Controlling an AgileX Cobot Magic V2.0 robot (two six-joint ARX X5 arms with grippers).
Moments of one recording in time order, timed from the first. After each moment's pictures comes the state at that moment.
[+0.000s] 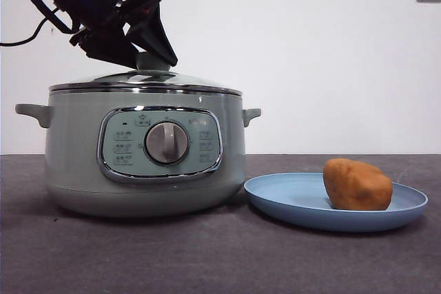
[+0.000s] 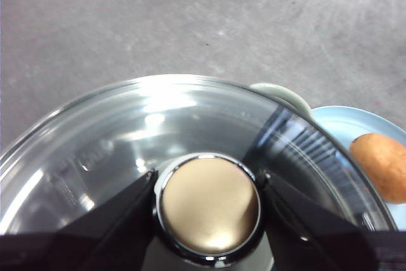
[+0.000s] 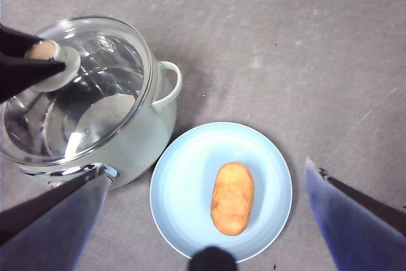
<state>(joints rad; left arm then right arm) -0.39 1.47 1.08 -0.15 0.27 0.04 0.33 1.00 1.29 -0.92 -0.12 0.08</state>
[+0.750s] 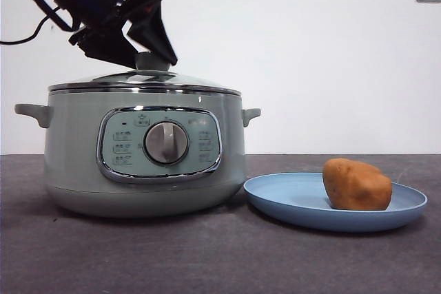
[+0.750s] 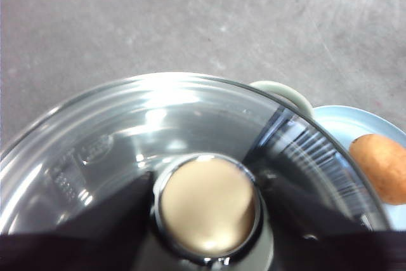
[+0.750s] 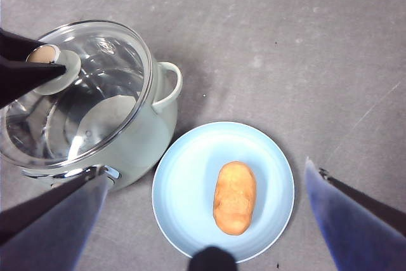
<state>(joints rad) -0.39 1.48 1.12 -0.19 0.26 0.02 0.33 1.00 1.29 -0.92 -0.12 0.09</state>
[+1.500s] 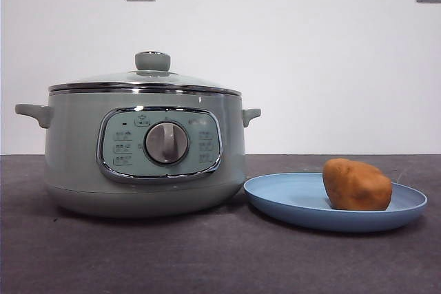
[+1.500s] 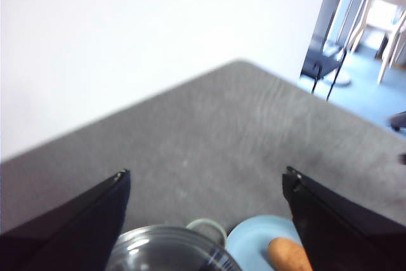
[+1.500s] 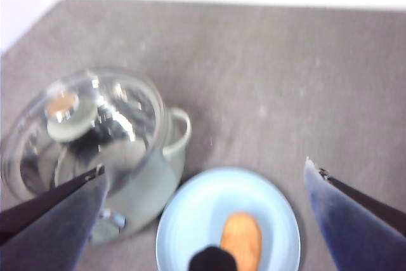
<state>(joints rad) -0.39 1.27 1.67 -0.66 0.35 0.02 0.33 1.00 1.29 -0.77 -0.13 0.08</state>
